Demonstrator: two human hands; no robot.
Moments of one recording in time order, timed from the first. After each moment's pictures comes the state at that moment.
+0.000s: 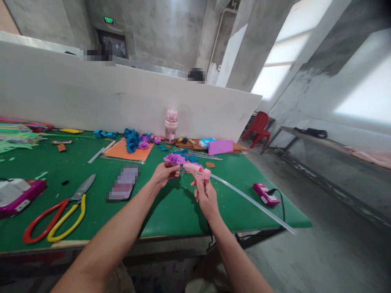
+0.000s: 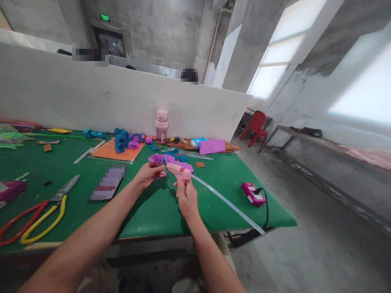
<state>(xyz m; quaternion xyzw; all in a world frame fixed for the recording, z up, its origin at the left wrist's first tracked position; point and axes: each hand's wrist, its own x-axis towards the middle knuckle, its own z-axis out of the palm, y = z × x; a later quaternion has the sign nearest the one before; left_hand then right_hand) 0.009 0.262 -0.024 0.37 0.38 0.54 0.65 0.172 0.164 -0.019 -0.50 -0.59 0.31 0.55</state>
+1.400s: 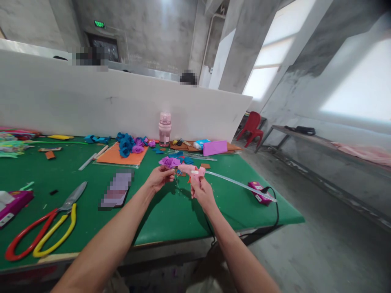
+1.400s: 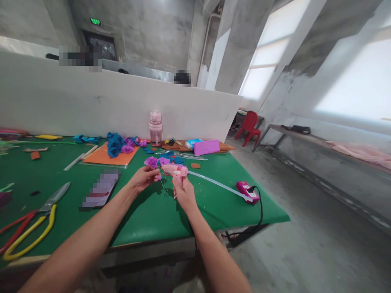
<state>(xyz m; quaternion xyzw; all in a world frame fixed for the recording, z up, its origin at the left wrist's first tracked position) 0.007 0.260 -0.022 0.38 0.36 0.52 0.68 0.179 0.186 -0.018 -0.52 -0.57 0.36 0.53</state>
